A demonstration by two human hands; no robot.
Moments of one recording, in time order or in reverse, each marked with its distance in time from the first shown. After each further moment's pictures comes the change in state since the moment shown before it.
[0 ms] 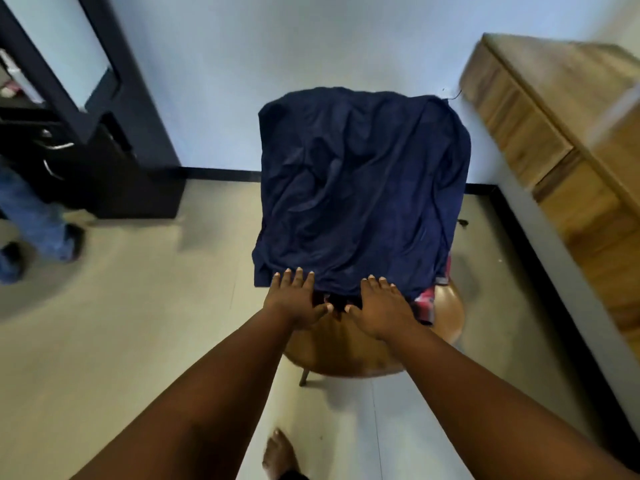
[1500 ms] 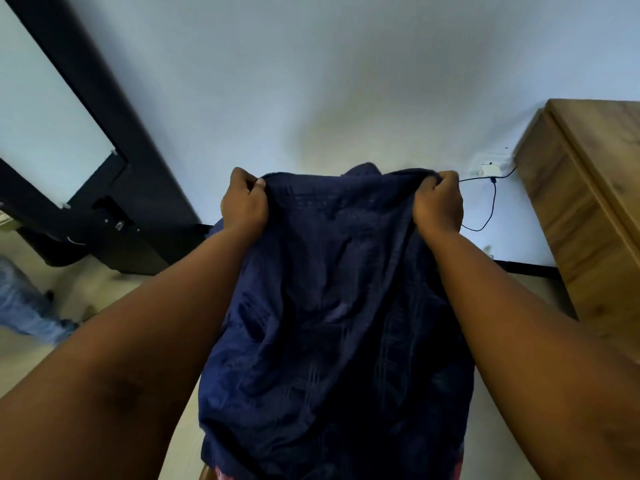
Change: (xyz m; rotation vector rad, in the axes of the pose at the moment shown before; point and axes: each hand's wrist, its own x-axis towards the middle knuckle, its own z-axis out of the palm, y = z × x) left_hand 0.296 0.008 -0.353 -0.955 1.029 -0.456; right_hand 0.345 0.155 -0.366 1.032 0.725 0.134
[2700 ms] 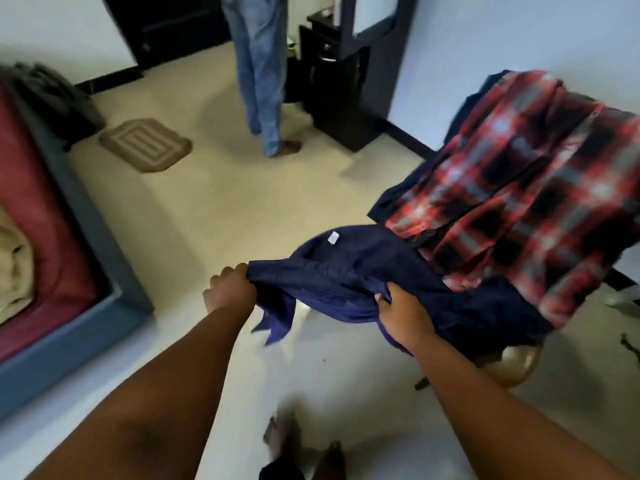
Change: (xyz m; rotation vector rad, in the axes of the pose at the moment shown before) left_hand -0.593 -0.316 -0.371 0.750 0.004 -0.716; right_hand -0.588 0.190 -0.070 -0.520 -1.117 -0.426
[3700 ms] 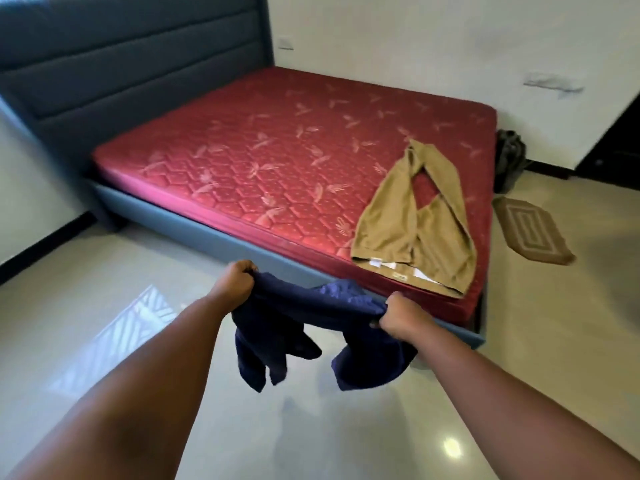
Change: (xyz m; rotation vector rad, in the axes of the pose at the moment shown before) left_hand -0.307 -0.780 -0.166 -0.862 0.526 -0.804; right_hand -0.356 -0.539 0.506 -0.795 -0.639 -0.813
